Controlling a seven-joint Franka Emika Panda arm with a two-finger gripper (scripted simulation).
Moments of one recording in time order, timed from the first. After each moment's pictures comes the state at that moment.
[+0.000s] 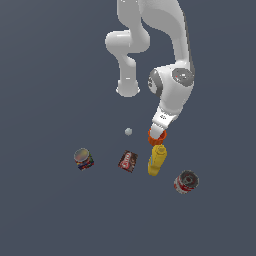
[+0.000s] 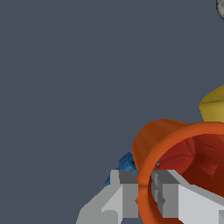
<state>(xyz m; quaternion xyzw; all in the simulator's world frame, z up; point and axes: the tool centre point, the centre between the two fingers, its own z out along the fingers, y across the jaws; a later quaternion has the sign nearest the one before) -0.091 0.164 0.113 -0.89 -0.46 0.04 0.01</state>
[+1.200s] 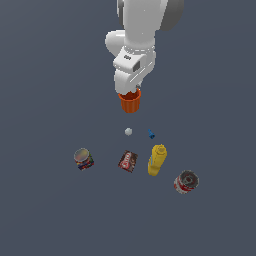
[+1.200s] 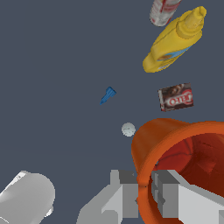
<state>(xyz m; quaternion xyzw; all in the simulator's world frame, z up) -0.132 0.031 0.308 -0.89 -0.46 0.04 0.02</state>
